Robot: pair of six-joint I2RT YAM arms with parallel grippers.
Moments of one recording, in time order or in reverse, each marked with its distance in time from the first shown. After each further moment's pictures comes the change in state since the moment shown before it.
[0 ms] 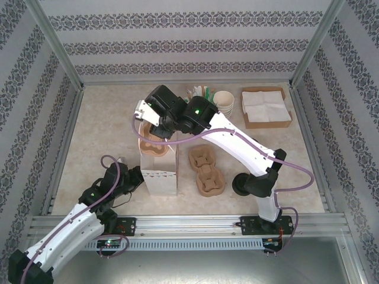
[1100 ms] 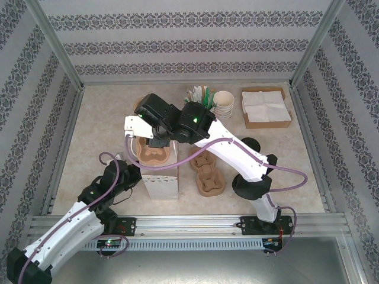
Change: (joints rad) left arm -0.019 0.018 0.050 0.034 -0.060 -0.010; right arm 0.119 0.098 0.281 -0.194 0.073 -0.207
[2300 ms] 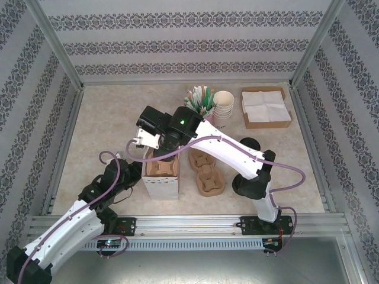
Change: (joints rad) left arm 0.000 0.028 0.015 -0.003 -0.019 0.000; right arm -0.039 -0.047 -0.298 -0.057 -0.153 0.225
